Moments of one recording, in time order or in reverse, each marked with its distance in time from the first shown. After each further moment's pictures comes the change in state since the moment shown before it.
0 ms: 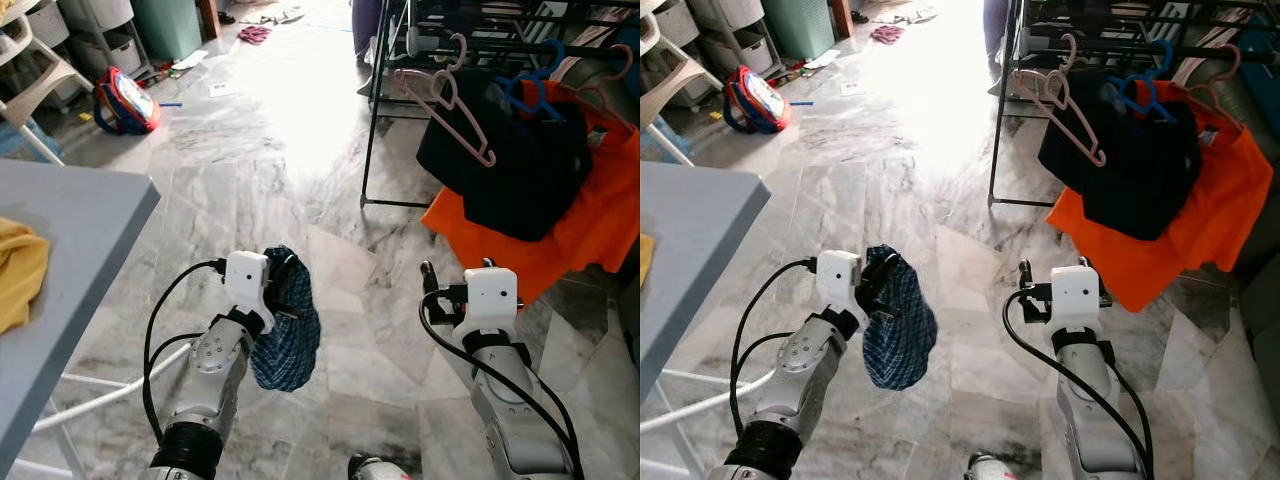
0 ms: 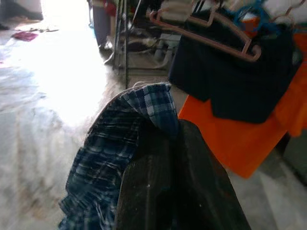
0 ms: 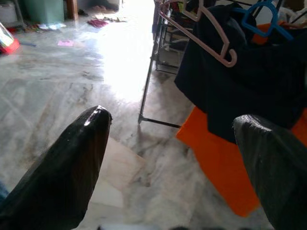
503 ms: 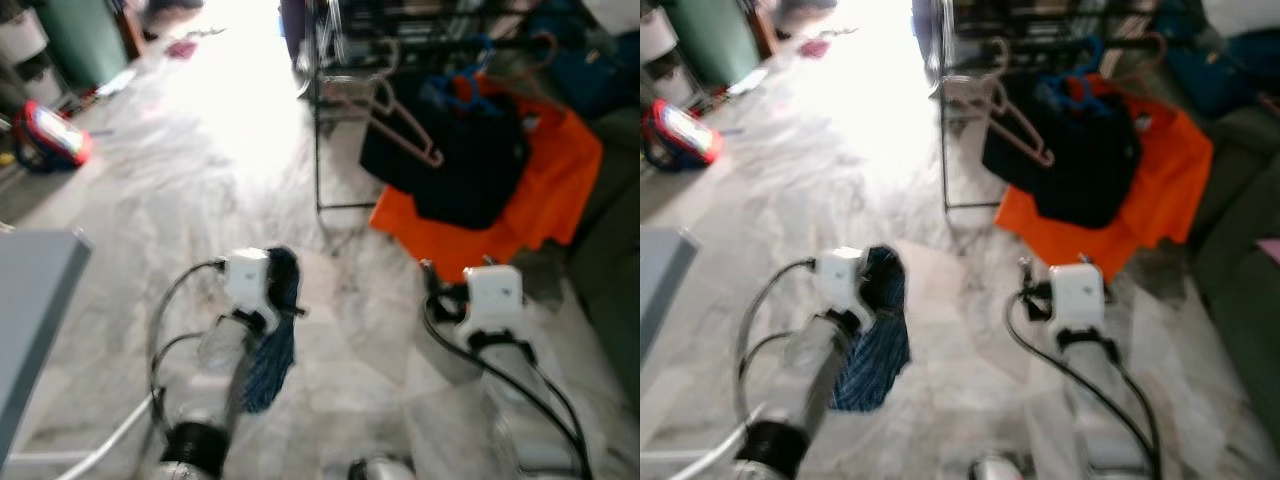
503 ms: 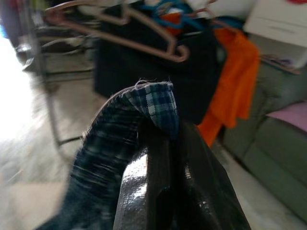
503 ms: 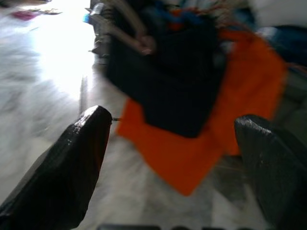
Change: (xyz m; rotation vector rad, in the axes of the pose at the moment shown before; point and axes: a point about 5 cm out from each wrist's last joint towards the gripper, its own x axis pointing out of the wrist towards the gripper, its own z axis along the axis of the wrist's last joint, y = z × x) left arm 0.002 -0.006 -0.001 -0.009 0.002 -0.018; right arm 0.000 -0.002 0.004 0.001 -0.011 0.001
